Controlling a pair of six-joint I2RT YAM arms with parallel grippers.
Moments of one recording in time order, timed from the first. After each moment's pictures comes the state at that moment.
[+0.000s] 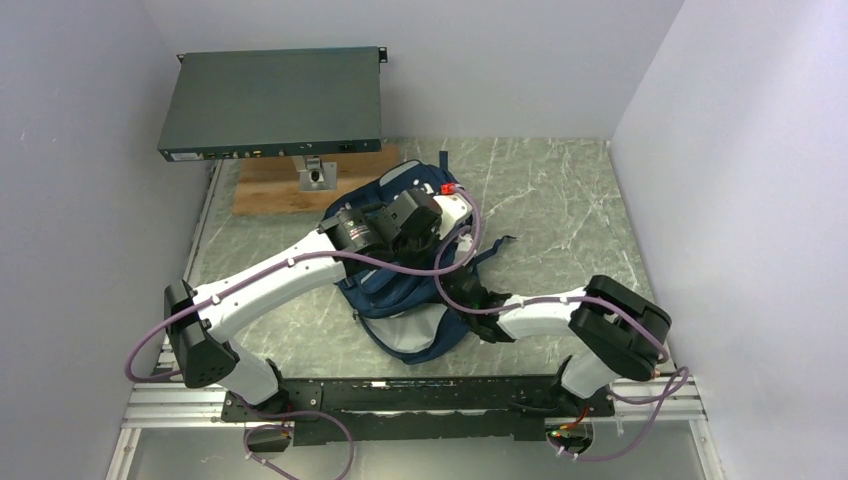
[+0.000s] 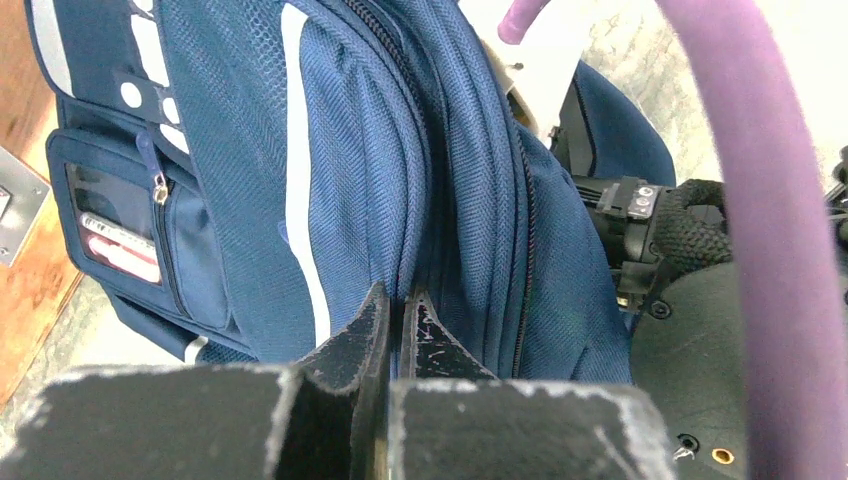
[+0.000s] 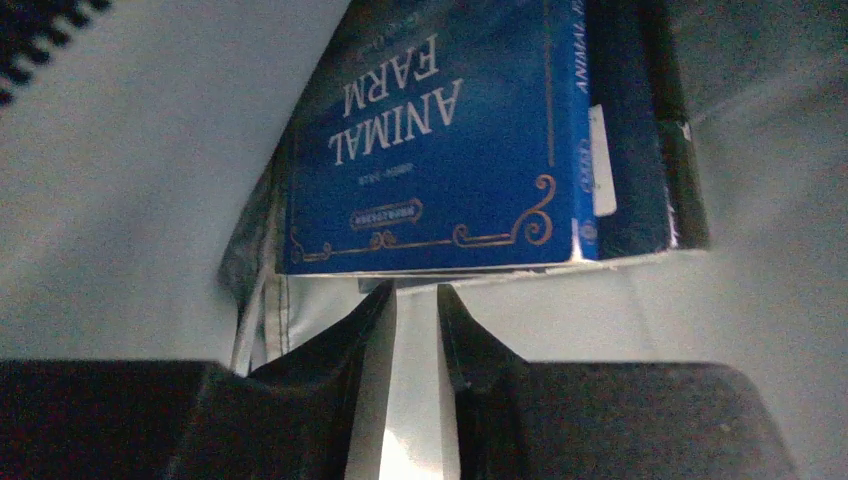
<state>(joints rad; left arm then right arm) -1.01 1.51 1.53 -0.82 -0.22 -0.02 0.99 1.53 0.54 0.60 0.38 0.85</state>
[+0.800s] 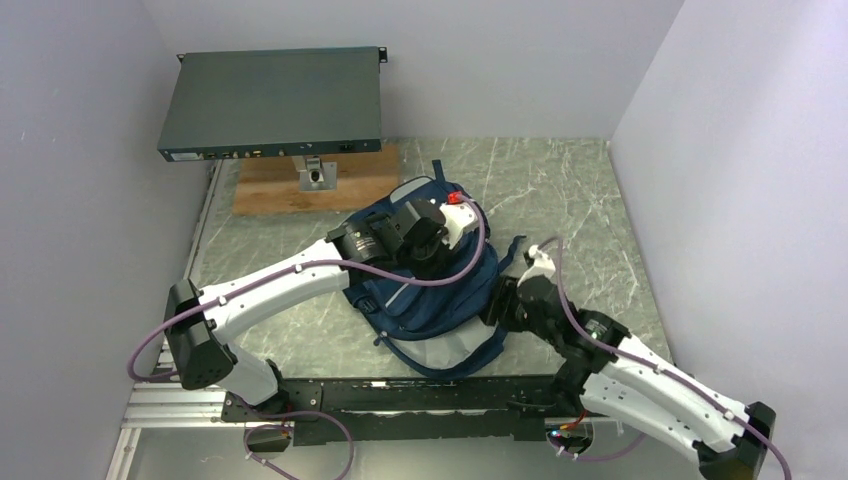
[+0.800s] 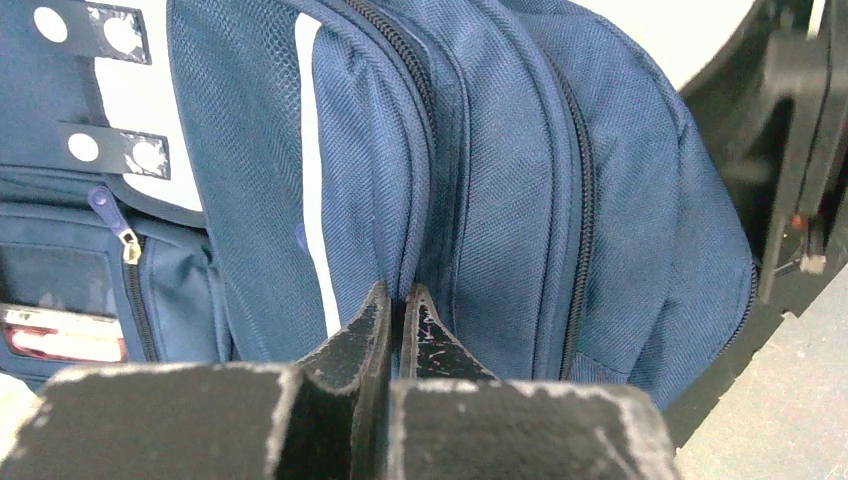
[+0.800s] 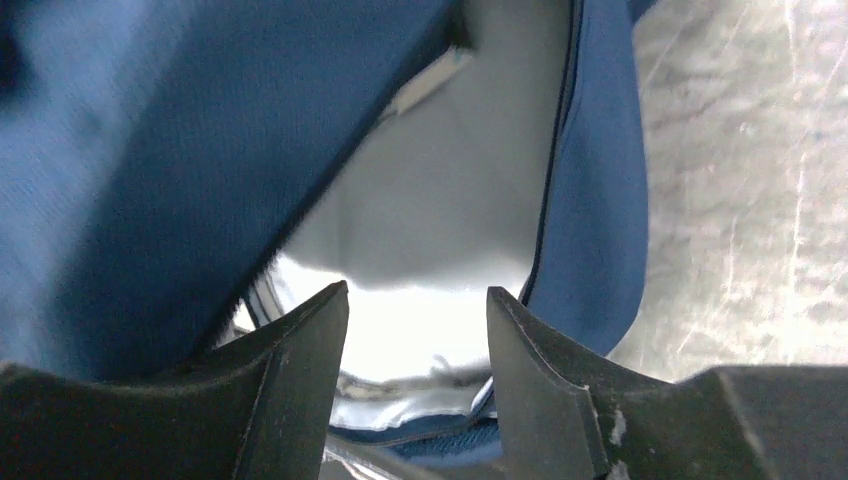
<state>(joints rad) -1.02 1.49 1.43 -0.65 -0.07 -0.10 0.90 0.58 0.50 -0.60 0.24 0.90</state>
